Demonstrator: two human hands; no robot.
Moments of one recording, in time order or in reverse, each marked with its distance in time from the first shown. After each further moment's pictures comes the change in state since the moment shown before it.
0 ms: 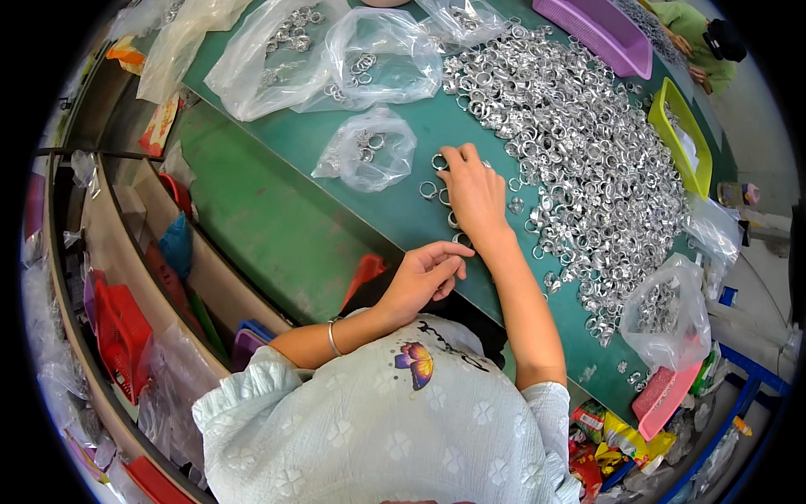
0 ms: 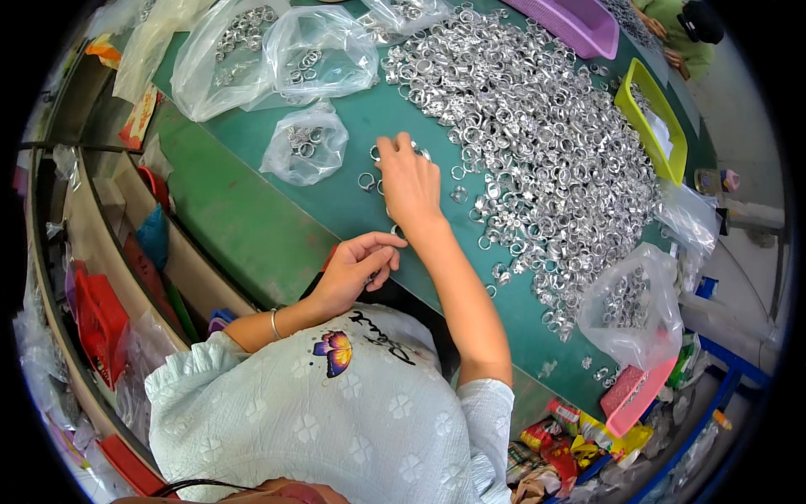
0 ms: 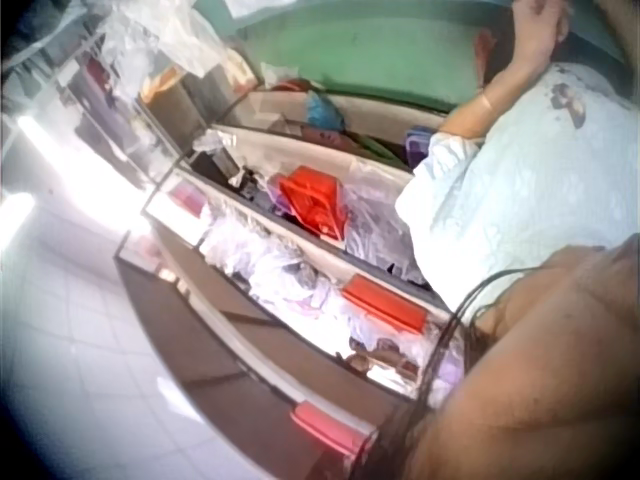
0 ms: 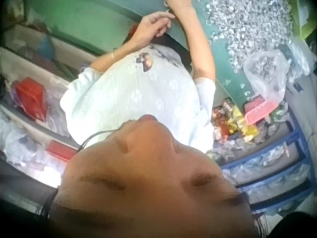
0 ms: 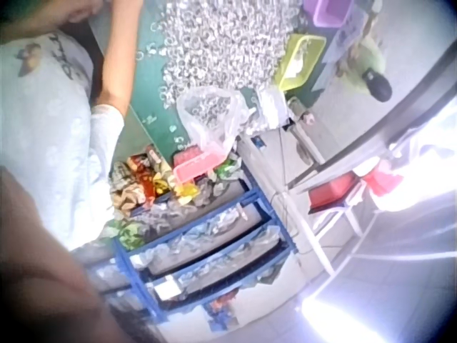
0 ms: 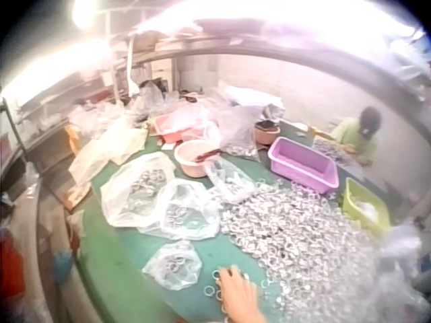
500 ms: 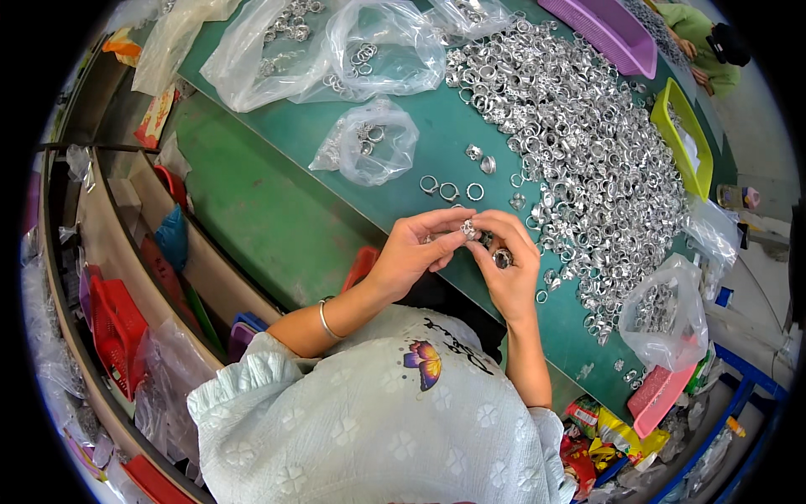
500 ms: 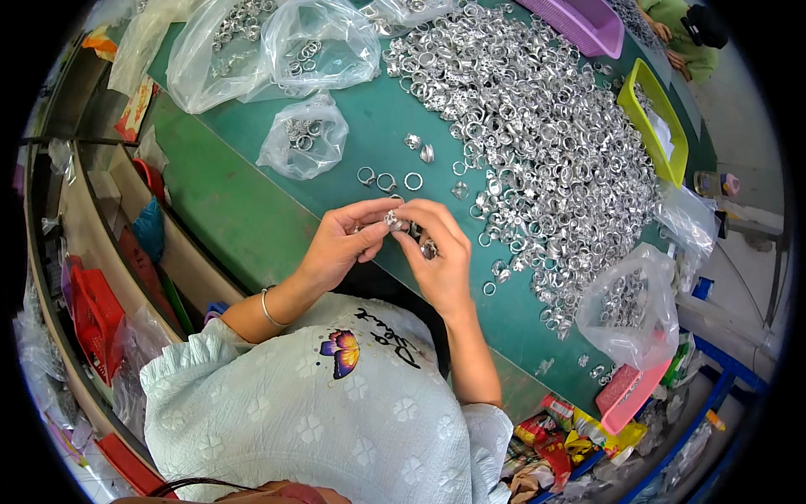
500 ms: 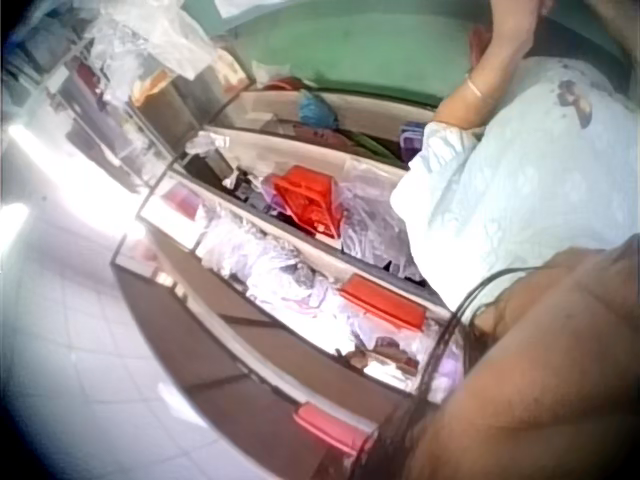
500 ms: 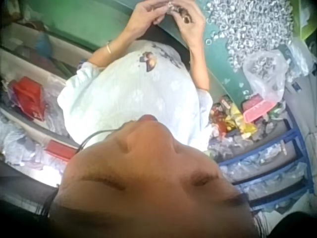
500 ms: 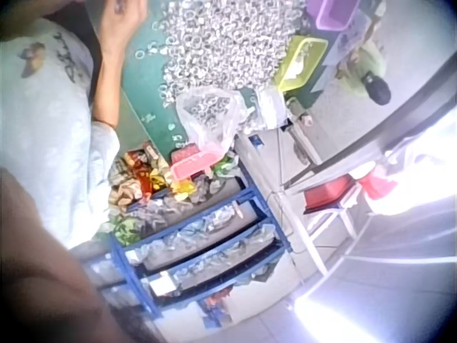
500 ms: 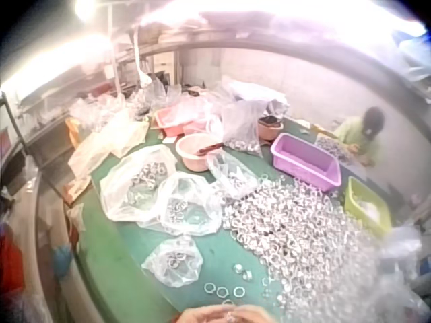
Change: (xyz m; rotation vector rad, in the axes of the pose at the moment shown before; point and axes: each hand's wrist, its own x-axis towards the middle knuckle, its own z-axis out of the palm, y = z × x) left_hand 0.016 0.024 -0.005 -0.027 -0.031 0.134; right_hand -0.087 -0.004 -0.036 0.797 0.188 0.038
